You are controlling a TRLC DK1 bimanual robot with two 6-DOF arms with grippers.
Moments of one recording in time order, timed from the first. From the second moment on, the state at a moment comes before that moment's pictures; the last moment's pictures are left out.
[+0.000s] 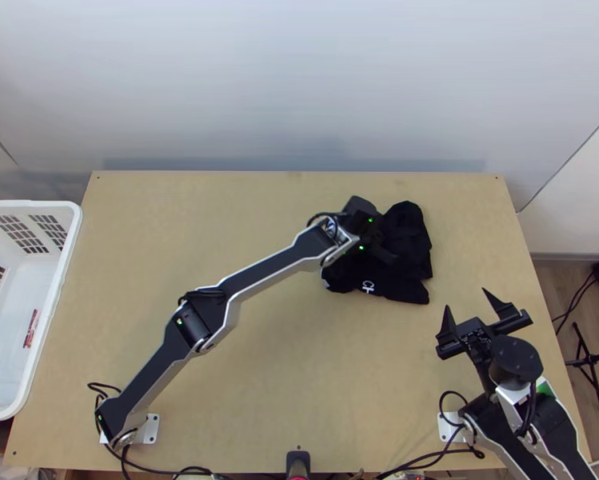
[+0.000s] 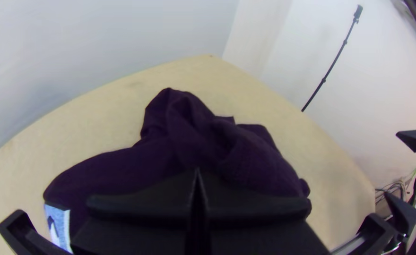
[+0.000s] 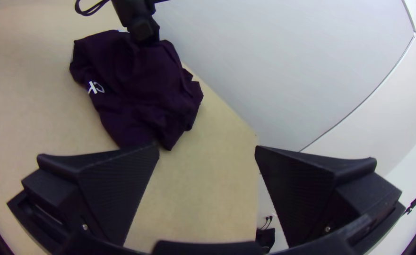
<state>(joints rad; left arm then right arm) -0.87 2.44 2.27 -0.34 0.06 -0.19 0.52 0.26 0.39 -0.51 0.50 -0.55</state>
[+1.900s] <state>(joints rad) -0.95 2.19 2.28 -0.31 0.22 -0.36 0.48 0.21 0.39 -0.43 0.48 -0.61</state>
